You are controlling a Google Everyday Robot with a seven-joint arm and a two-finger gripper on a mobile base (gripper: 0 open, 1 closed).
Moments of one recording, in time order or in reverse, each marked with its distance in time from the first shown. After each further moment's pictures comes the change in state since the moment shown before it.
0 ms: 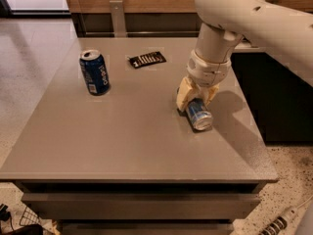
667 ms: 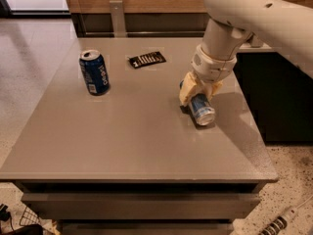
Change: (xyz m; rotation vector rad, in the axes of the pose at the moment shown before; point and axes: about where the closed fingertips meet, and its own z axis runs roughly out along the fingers) arm -0.009 -0.006 -0.010 -0.011 -0.066 -0.024
